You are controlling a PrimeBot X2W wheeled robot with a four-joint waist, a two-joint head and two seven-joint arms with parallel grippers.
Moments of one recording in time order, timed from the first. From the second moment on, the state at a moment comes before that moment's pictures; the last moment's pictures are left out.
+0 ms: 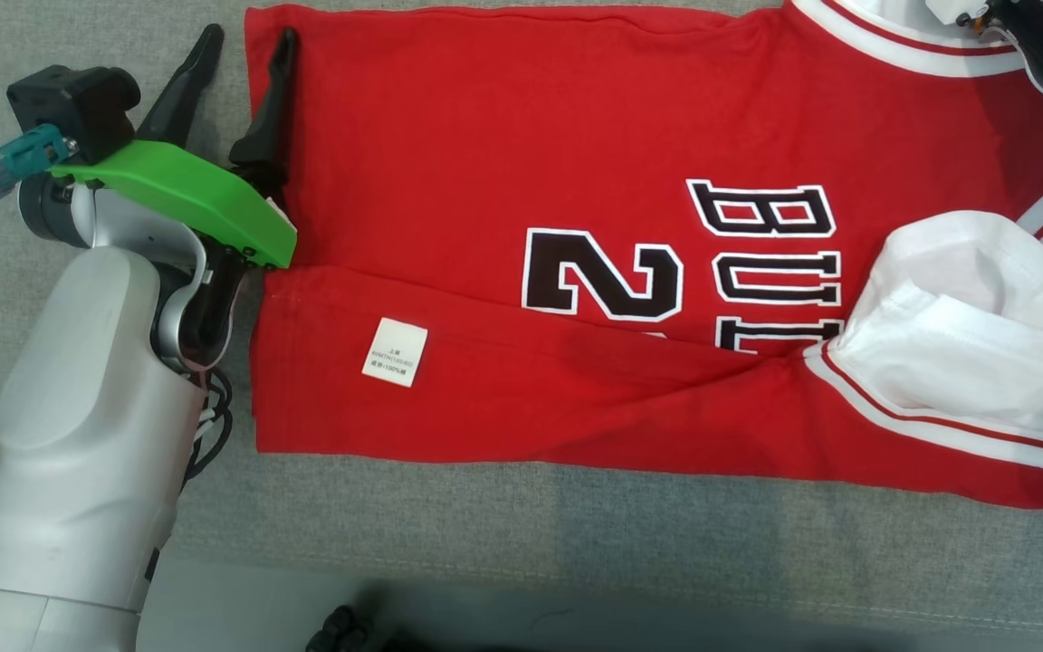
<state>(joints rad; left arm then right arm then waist) -0.78 0.15 -0.38 0.49 -0.66 -0.09 -0.12 -1.22 -0.39 0.74 0.80 0.81 0.12 0.14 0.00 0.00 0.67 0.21</state>
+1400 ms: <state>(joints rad) -0.69 0.19 -0.41 0.67 -0.68 -0.12 -0.23 -1.06 -0.36 0.94 0.72 0.97 0.12 -0.13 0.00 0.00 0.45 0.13</state>
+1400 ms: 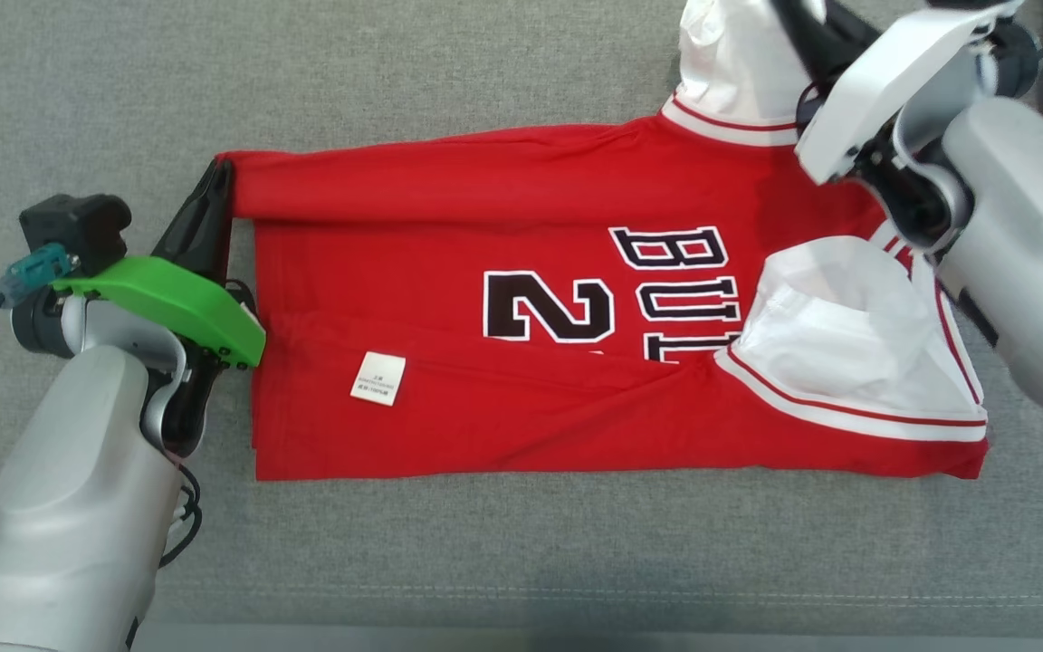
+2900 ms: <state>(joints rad) -0.42 0.31 -0.44 0.53 -0.64 -0.13 -0.25 -0.83 -0.44 1.11 0.63 1.15 0.12 -0.22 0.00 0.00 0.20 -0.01</state>
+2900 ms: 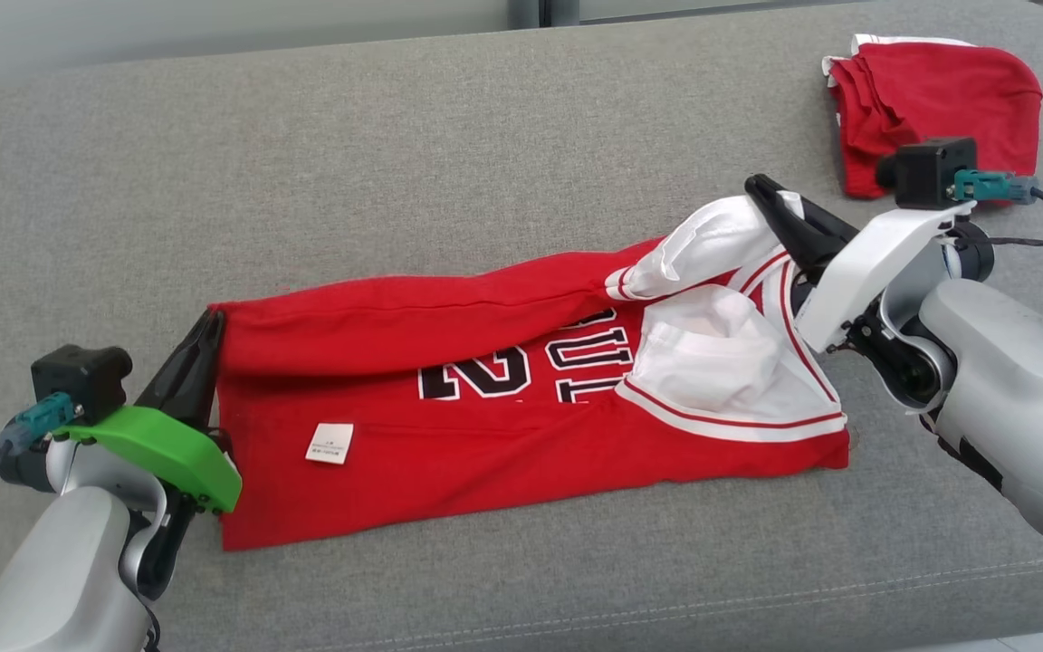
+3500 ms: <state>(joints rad) -0.38 0.31 -0.35 0.51 -0.63 -0.13 -0.25 -0.80 -0.47 1.15 0.63 1.19 0.12 -0.23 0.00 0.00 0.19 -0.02</state>
